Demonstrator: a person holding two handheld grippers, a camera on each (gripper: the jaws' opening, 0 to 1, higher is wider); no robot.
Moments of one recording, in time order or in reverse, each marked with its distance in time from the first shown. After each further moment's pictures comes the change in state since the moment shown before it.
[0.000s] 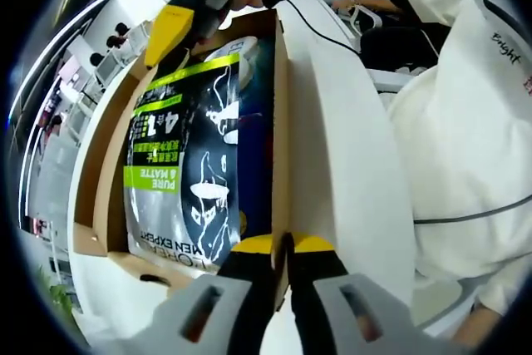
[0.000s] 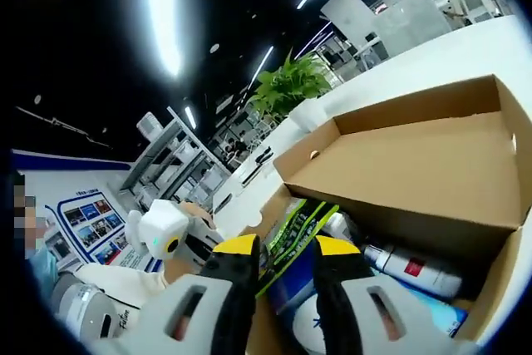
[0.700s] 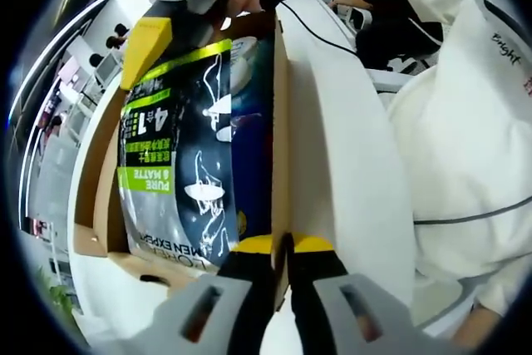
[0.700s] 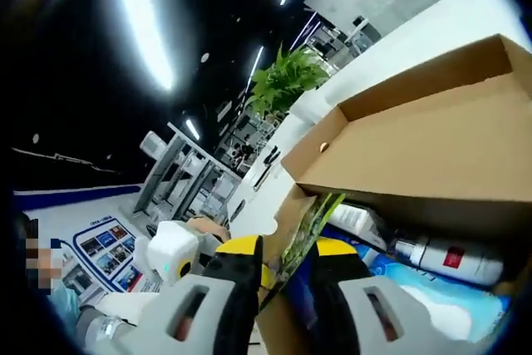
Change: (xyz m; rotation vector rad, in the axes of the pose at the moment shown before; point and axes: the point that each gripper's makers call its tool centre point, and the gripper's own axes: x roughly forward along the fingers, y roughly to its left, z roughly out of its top) left arm 0.000 -0.001 0.000 0.005 -0.001 -0.001; right arm 0.027 0.007 0.003 0.193 0.016 0.037
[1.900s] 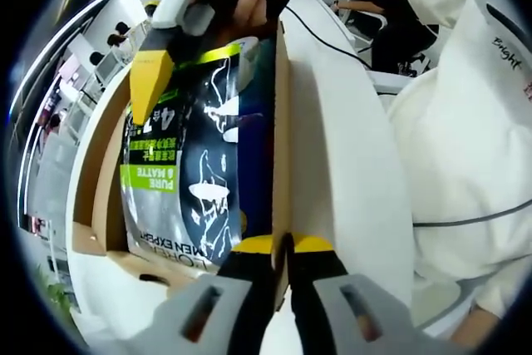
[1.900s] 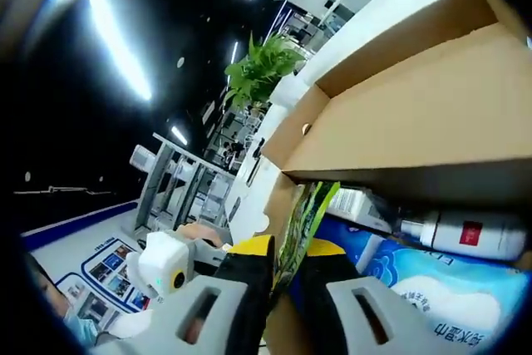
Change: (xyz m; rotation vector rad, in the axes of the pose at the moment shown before) left arm 0.000 0.000 0.000 -0.009 -0.007 -0.005; right arm 0.016 -0.010 -0.013 0.124 0.053 -0.044
